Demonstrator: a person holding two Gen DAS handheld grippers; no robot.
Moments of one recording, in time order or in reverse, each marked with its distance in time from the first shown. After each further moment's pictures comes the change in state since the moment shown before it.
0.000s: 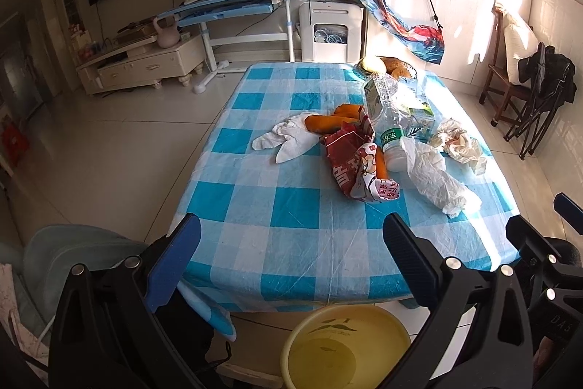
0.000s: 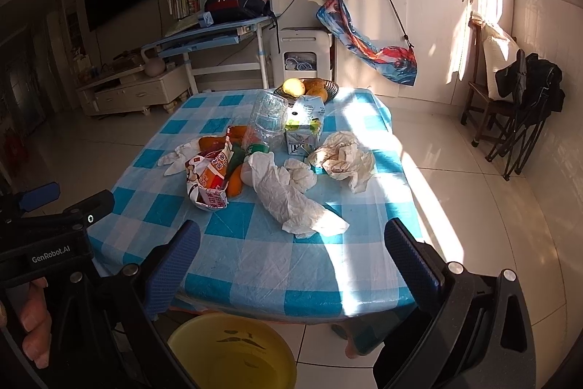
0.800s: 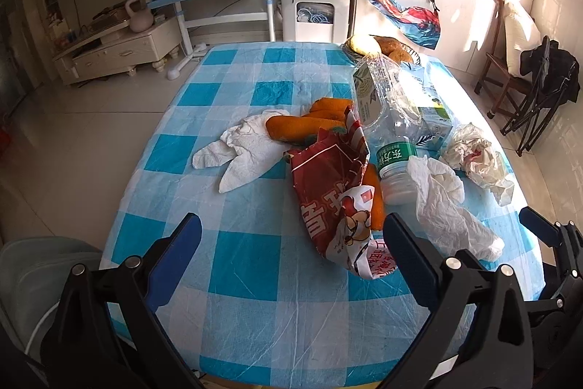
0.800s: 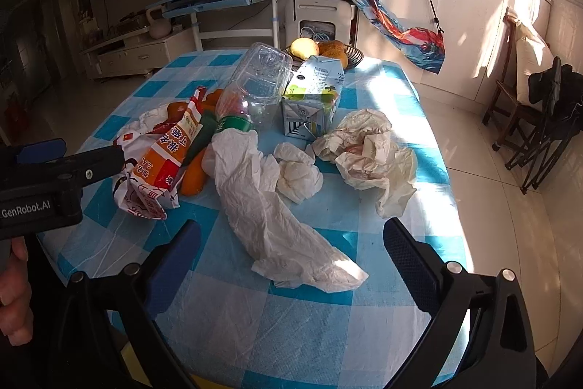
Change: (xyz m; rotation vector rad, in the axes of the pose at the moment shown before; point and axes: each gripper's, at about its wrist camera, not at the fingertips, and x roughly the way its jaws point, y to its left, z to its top) left arm 0.112 -0.039 0.039 0.013 0.079 -0.067; right arm 0.110 -0.009 0.007 -0.102 0.103 0.035
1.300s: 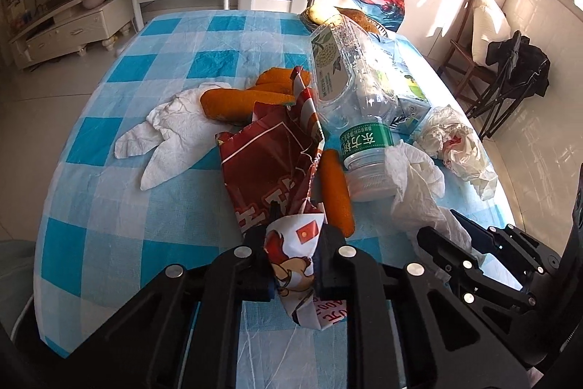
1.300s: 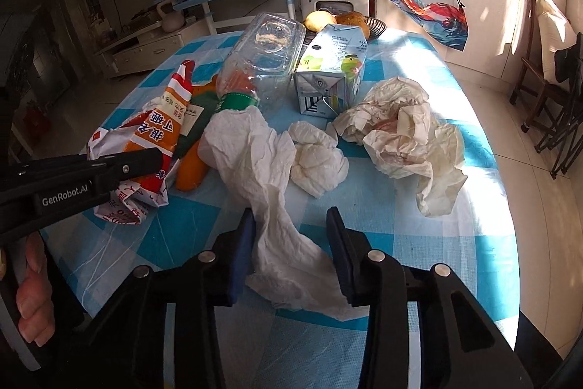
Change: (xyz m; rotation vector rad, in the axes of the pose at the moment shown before) left arm 0.049 -0.006 0.001 0.004 0.078 -0.211; right arm 0.030 -0.007 -0.006 0.056 0.065 0.134
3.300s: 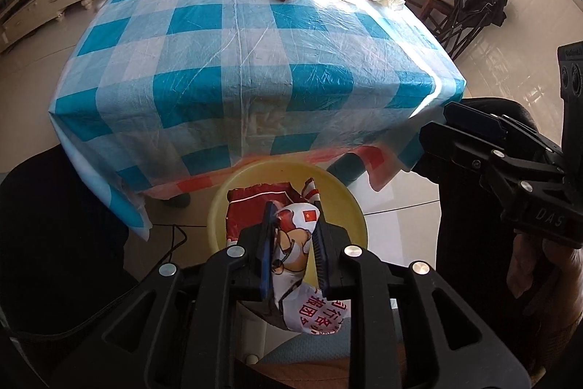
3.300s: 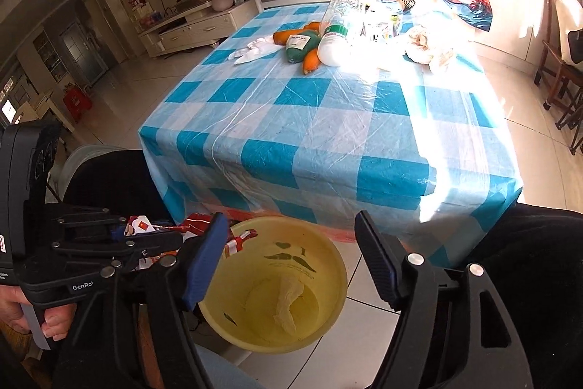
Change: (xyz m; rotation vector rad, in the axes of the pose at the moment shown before) left arm -0.123 0.005 -0.193 0.070 0.205 -0.108; right arm -0.106 0.053 -0.105 -0.038 0.068 0.128
